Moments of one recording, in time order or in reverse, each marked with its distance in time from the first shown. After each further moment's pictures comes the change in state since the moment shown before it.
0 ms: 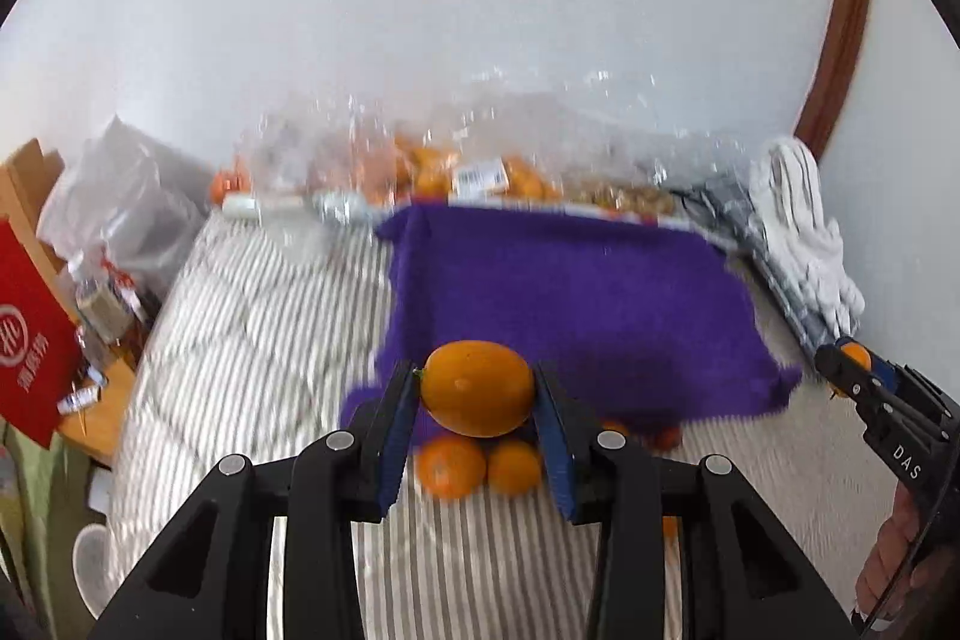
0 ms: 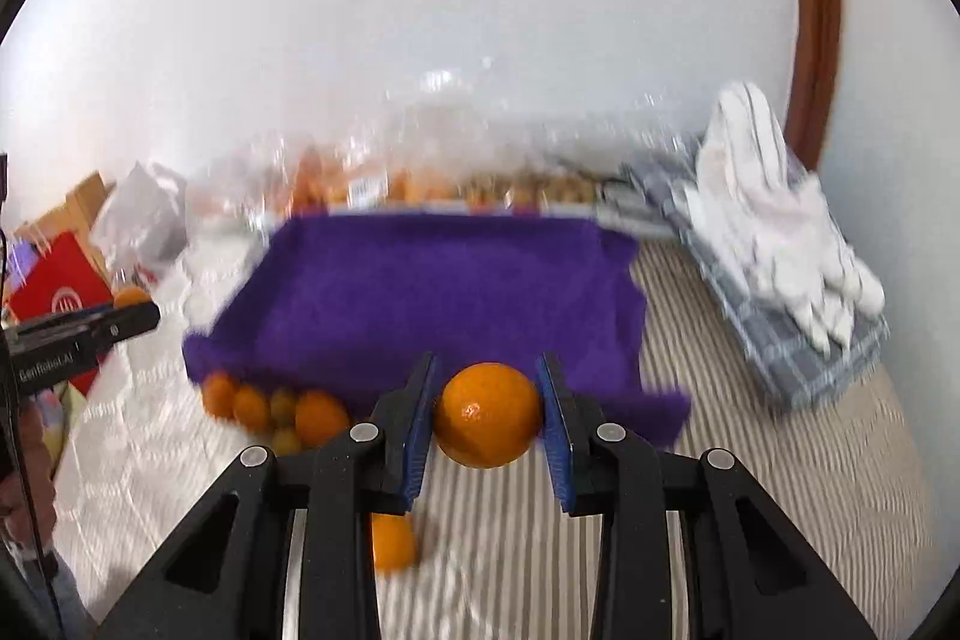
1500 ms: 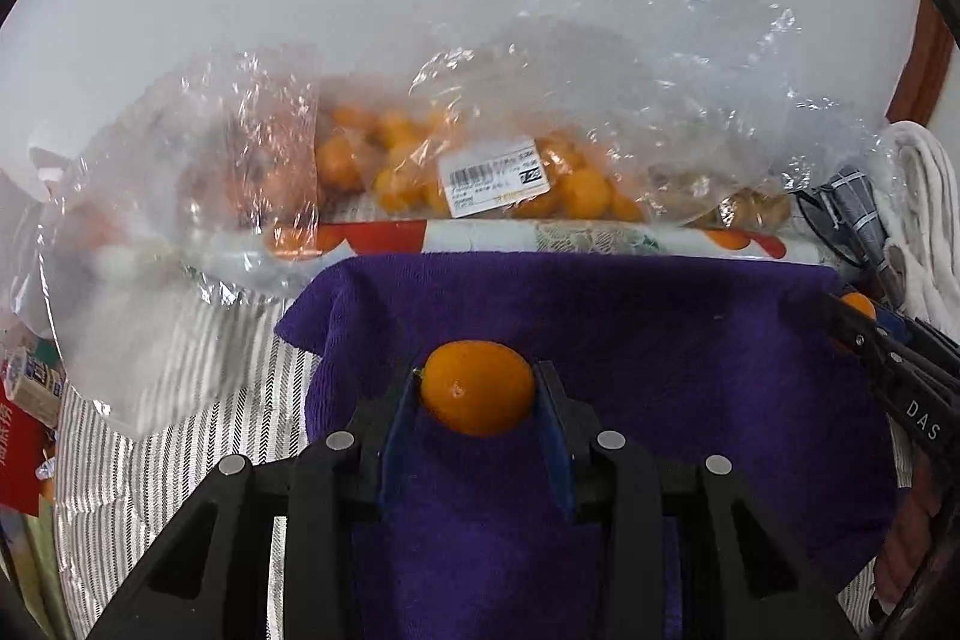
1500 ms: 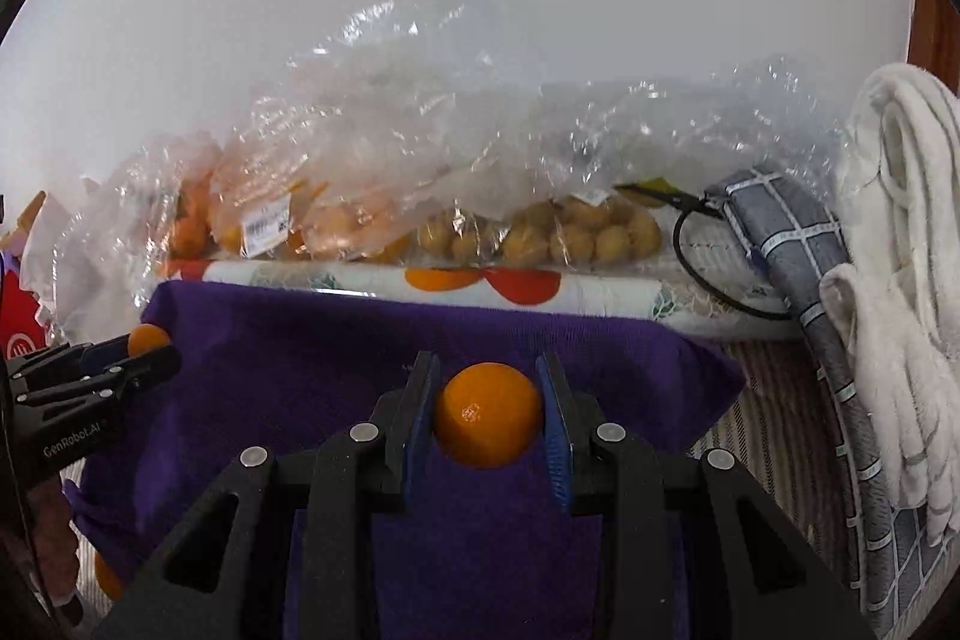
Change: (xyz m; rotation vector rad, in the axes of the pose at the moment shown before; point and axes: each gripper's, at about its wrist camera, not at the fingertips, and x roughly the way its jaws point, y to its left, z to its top) left arm 0.190 -0.013 0.067 0.023 0.143 0.068; right arm 0.205 -0.019 0.080 0.000 0.131 0.029
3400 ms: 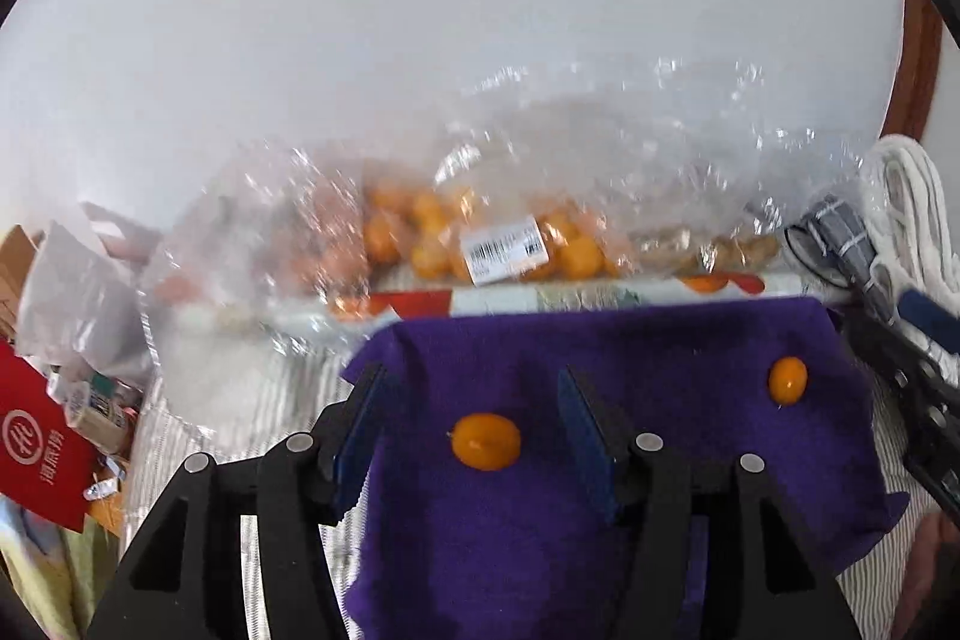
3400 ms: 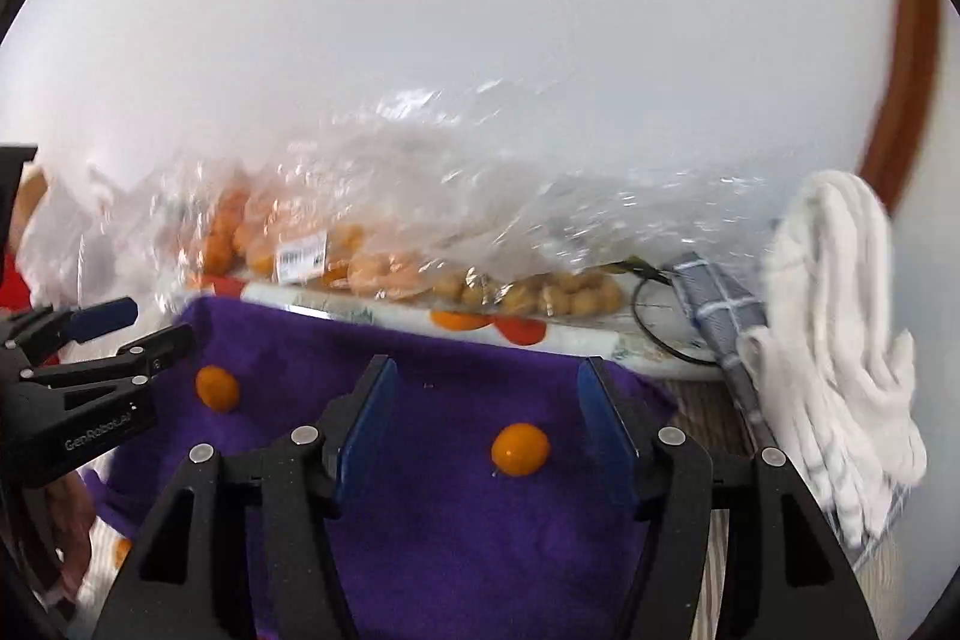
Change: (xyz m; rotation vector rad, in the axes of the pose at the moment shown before) left arm -0.060 -0.007 0.015 0.043 -0.119 0.095; right arm -0.076 0.028 0.011 -0.053 -0.093 -0.087
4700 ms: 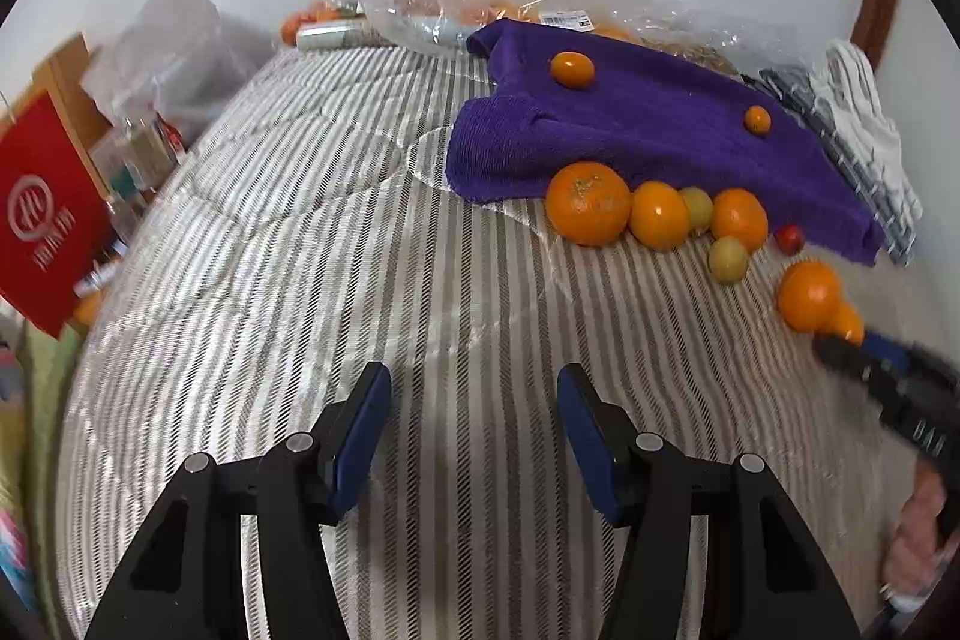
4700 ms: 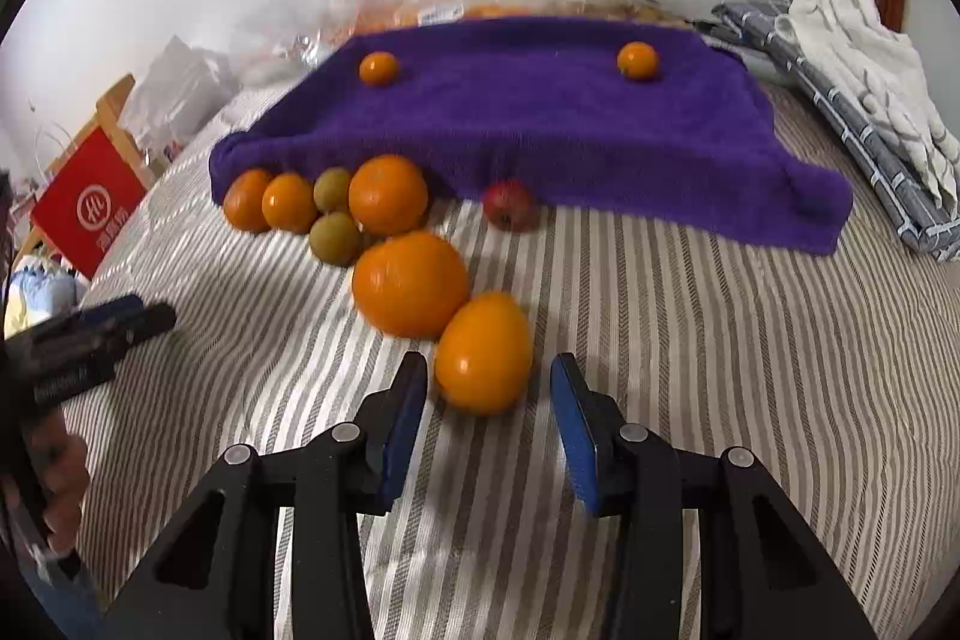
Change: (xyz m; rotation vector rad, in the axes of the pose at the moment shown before) left arm -0.091 0.073 -0.239 -0.085 0.108 -0.051; right arm -0.077 0.043 -0.213 0.026 0.194 0.178
